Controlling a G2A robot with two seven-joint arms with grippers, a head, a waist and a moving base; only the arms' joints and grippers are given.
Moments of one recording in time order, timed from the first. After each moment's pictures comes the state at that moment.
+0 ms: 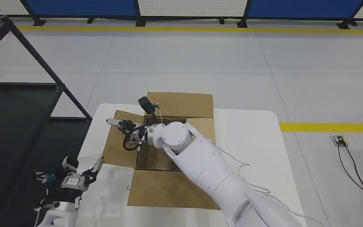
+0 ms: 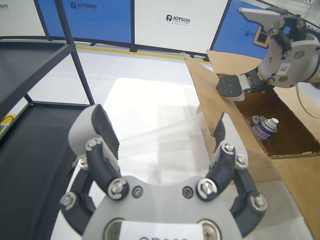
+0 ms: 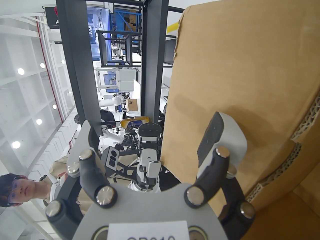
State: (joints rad) left arm 1.58 -1.18 -1.76 -1.82 1.02 -0.17 0.06; right arm -0.13 -1.91 0.66 -0.38 0.35 -0.14 0.59
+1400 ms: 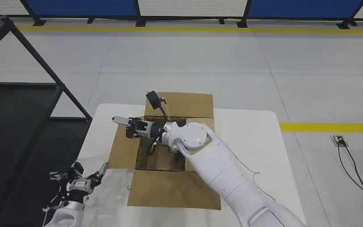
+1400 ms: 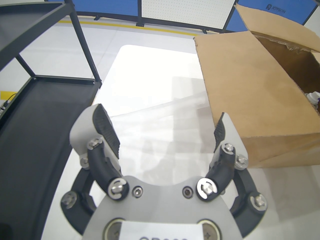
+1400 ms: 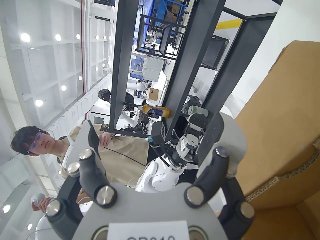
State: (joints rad) left arm 1.53 -1.18 -1.72 -1.67 1.07 -0.16 0.04; right arm -0.28 -1.78 0.88 -0.65 0.21 -0.31 0.76
